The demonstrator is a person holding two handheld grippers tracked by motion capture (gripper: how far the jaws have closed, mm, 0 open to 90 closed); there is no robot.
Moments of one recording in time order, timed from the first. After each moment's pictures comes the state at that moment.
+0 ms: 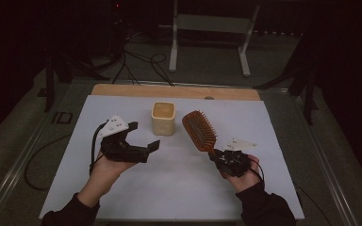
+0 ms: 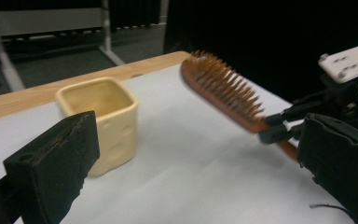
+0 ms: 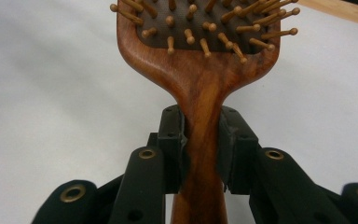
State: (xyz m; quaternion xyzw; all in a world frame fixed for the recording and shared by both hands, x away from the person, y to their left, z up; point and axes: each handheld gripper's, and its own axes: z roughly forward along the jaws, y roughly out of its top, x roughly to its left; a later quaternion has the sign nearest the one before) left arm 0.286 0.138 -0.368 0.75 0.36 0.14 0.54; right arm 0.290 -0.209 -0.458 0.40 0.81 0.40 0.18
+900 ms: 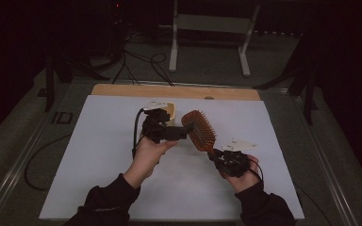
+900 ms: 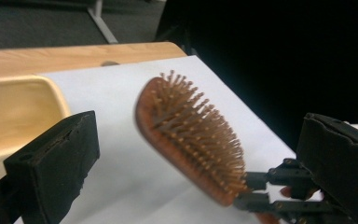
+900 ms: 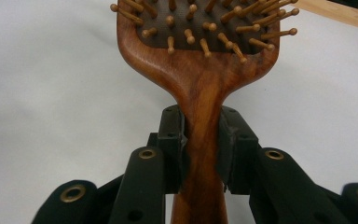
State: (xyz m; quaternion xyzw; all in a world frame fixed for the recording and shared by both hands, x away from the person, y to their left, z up) left arm 0.339 0.050 -0.371 0.72 0.45 0.05 0.52; right arm 0.288 -0.206 -0.457 0.39 0.81 0.40 0.18
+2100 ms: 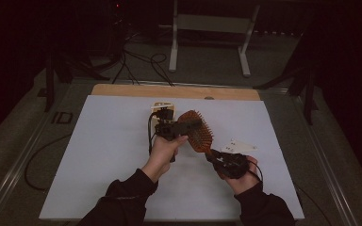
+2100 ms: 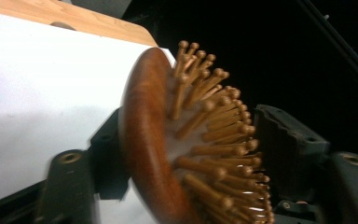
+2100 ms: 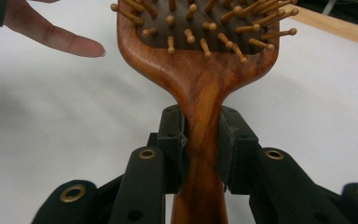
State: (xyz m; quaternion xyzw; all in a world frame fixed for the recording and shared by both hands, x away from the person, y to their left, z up) left arm 0.375 0.031 -0.420 0.65 0.49 -0.08 0.57; right arm 0.281 -0.202 -0.451 0.37 0.81 0.42 0.18
